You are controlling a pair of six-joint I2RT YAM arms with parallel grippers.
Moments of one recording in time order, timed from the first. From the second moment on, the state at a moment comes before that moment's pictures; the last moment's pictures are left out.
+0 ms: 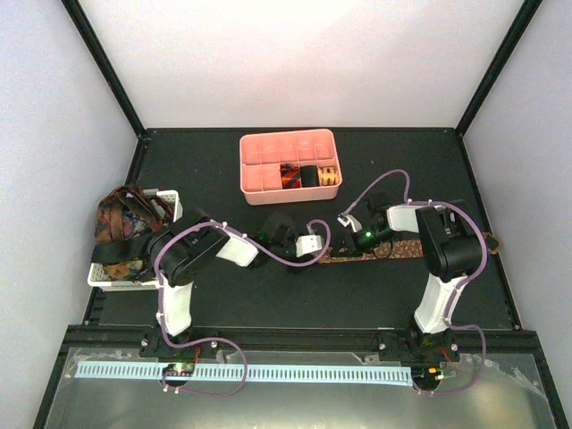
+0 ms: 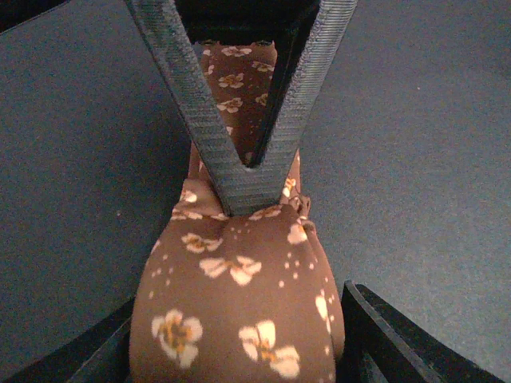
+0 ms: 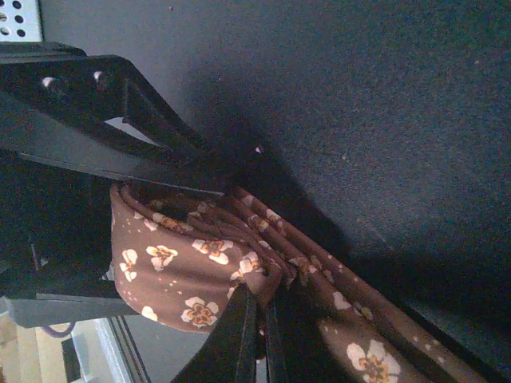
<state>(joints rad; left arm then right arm) -0.76 1.95 0.78 0.47 0.56 0.43 0.25 1.86 0.89 -0.51 -0.89 -0.06</state>
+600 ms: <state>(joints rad) -0.74 1.92 0.68 0.62 0.59 0.34 0.25 1.86 0.89 -0.51 -0.89 -0.06</state>
